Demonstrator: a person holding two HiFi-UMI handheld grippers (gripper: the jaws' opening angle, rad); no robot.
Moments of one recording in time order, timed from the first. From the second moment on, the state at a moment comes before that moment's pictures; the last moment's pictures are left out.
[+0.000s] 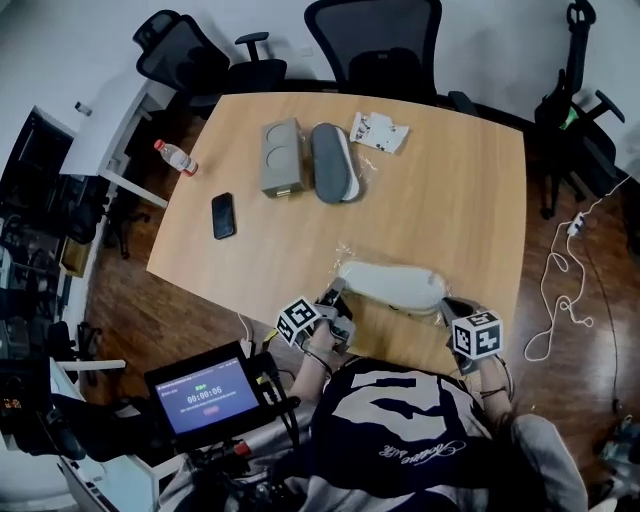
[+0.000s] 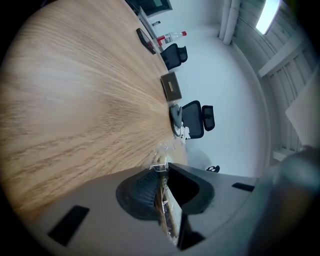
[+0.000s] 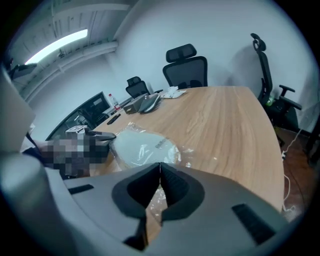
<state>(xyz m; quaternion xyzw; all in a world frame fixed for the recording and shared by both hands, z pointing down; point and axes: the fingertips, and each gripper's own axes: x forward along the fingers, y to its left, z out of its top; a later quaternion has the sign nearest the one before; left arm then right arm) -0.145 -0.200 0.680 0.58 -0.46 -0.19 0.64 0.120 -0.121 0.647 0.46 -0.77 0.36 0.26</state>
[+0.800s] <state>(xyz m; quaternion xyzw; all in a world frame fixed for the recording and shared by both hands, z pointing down) -0.139 -0.203 0.680 0.58 -0.49 -0.12 0.64 0.175 -0.124 0.679 0.40 -0.77 0.41 0.29</state>
